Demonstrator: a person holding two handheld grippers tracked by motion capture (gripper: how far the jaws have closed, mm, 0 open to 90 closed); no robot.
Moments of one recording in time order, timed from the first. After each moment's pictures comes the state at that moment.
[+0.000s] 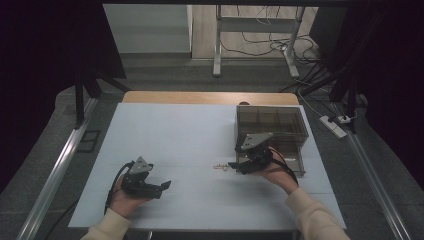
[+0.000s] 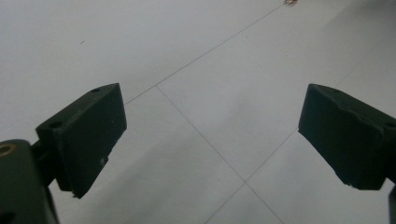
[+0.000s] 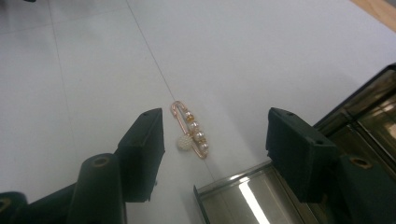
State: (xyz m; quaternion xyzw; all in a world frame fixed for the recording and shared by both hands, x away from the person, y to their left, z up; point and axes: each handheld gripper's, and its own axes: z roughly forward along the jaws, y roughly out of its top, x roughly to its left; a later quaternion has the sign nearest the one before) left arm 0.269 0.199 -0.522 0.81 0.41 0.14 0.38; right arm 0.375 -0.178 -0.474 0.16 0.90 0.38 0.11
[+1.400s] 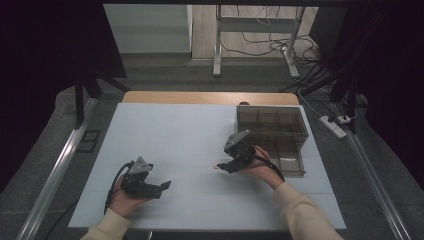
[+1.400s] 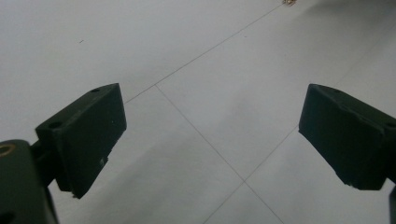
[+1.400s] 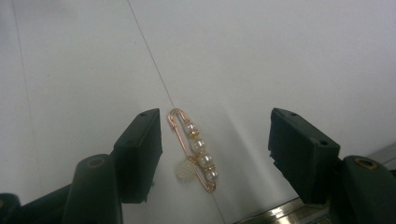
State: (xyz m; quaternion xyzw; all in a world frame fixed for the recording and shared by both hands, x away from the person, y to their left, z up) left arm 0.269 0.199 -0.522 0.82 0.41 0.14 0.38; right arm 0.395 -0.135 -0.498 0.16 0.93 0.32 0.09
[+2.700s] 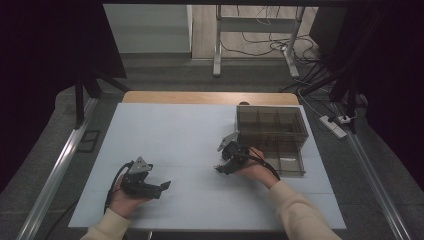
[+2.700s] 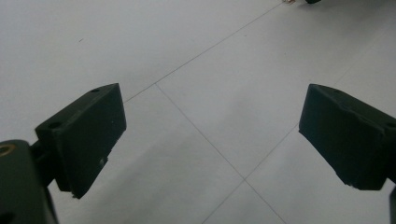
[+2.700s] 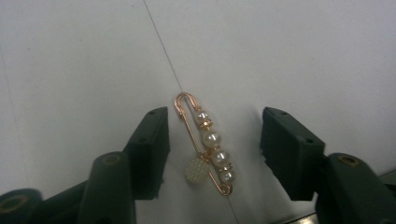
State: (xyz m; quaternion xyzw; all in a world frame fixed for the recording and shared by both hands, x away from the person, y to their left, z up) left arm 0.269 0.200 -0.522 0.82 0.41 0.13 0.38; right arm 0.400 -0.119 -0.512 0.16 0.95 0.25 0.05
